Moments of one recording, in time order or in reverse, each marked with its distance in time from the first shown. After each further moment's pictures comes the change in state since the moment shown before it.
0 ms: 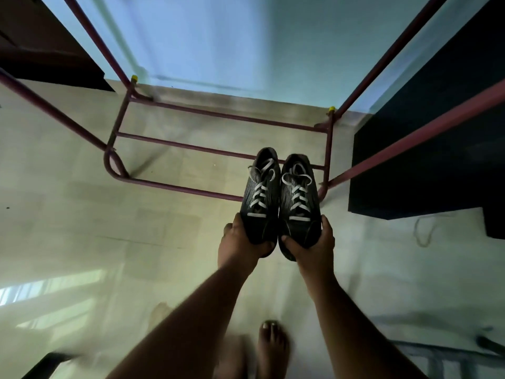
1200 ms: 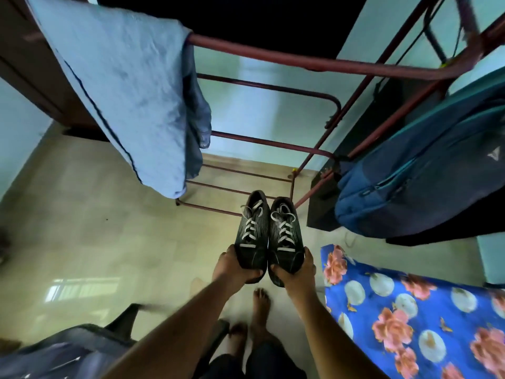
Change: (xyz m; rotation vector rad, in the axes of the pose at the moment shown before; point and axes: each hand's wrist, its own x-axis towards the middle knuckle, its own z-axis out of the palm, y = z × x) left_hand -0.379 0.165 -0.261 -0.089 -0.124 -0.060; right_hand -0.347 -0.264 -0.210 -0.012 -0.026 0.021
